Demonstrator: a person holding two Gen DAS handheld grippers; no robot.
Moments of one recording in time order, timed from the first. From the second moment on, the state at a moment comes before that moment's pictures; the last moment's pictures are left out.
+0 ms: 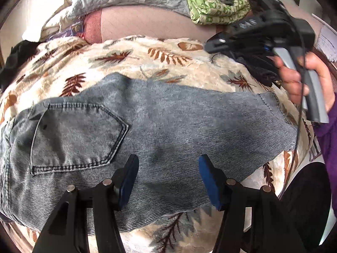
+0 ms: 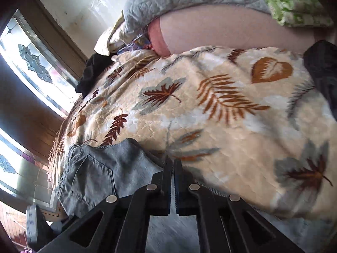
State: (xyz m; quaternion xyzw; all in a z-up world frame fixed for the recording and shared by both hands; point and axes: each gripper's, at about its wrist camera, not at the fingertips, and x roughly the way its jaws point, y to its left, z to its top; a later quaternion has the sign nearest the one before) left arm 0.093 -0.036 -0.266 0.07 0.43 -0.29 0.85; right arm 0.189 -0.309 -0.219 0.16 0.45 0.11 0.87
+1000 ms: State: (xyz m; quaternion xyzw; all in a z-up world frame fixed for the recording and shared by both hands) left arm 0.088 -0.077 -0.292 0.14 0.47 -0.27 0.83; right arm -0.043 -0.483 -0.345 0.54 0.40 0.02 0.74
